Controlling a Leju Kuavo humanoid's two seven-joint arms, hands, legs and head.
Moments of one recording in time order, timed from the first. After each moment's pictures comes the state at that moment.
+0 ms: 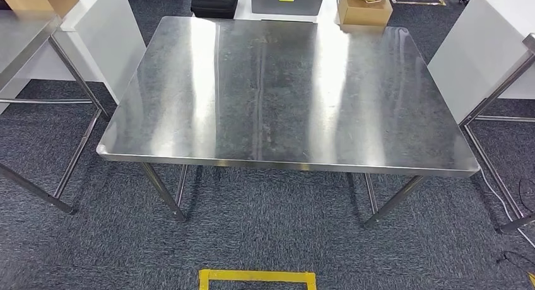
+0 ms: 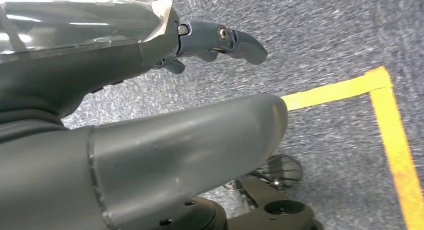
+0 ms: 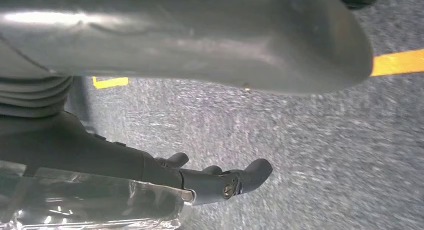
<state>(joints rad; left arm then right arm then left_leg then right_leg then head) -0.07 -0.21 0.51 -0.20 -0.51 0.33 -0.26 -0.10 0.16 -1.39 -0.21 1.57 -0.31 -0.09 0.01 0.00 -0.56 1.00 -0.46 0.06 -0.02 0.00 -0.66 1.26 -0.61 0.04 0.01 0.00</state>
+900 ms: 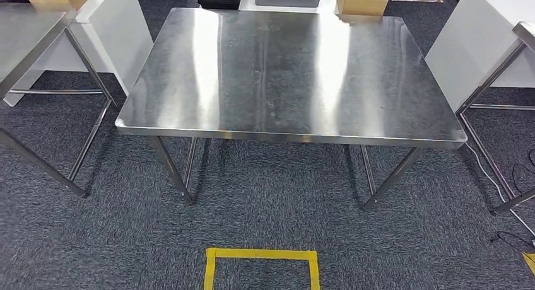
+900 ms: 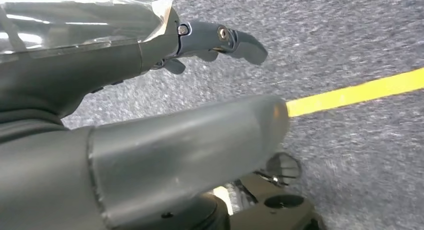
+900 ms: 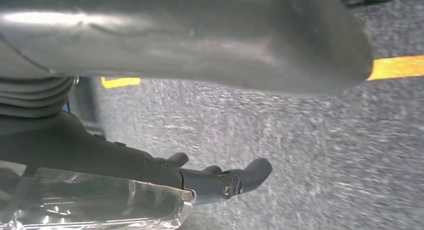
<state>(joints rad) -0.07 -0.21 0.51 -0.20 -0.54 0.34 -0.24 -0.10 0.15 -1.39 -0.21 1.57 -0.30 -0.07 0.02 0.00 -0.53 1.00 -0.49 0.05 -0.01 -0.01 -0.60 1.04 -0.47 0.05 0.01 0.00</state>
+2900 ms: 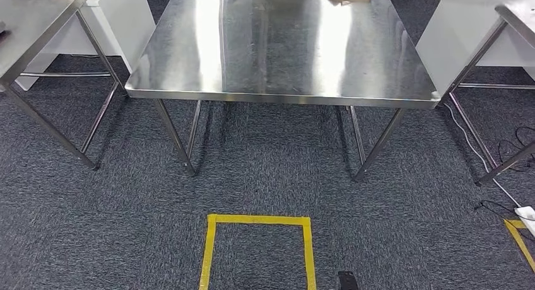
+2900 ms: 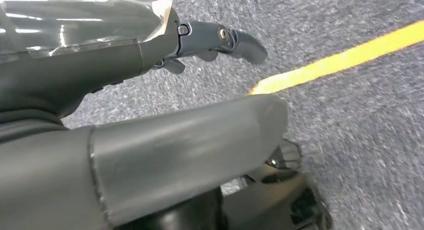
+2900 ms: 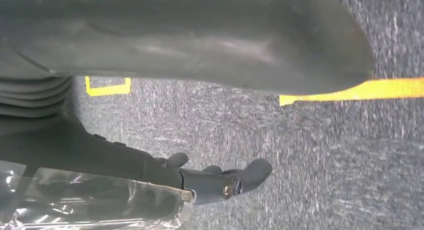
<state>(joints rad) -0.10 -0.21 0.47 -0.20 -0.61 0.28 -0.21 -0.31 0.20 -1.34 -0.19 1.55 -0.29 0.06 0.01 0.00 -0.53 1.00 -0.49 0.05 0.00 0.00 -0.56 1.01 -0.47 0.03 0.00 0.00</state>
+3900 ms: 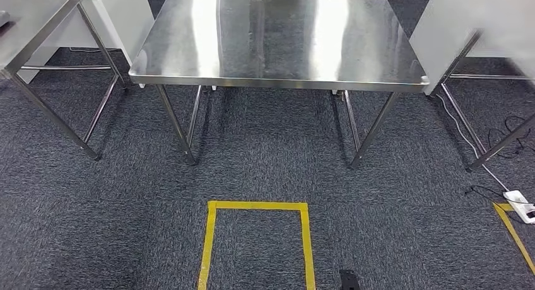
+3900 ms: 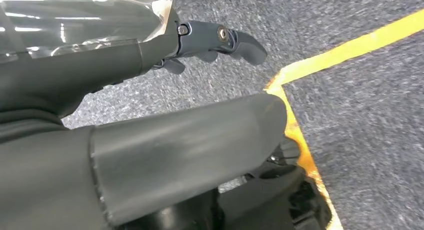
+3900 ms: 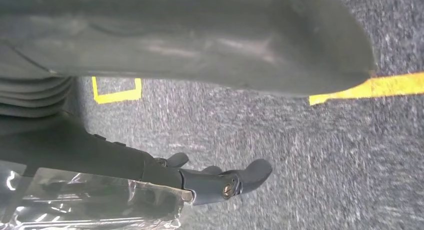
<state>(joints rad) -0.11 -0.21 0.45 -0.20 -0.62 0.26 -0.20 -0.32 0.20 -1.34 -0.19 1.52 -0.29 0.06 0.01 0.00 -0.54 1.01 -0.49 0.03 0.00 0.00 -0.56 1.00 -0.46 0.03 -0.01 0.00</state>
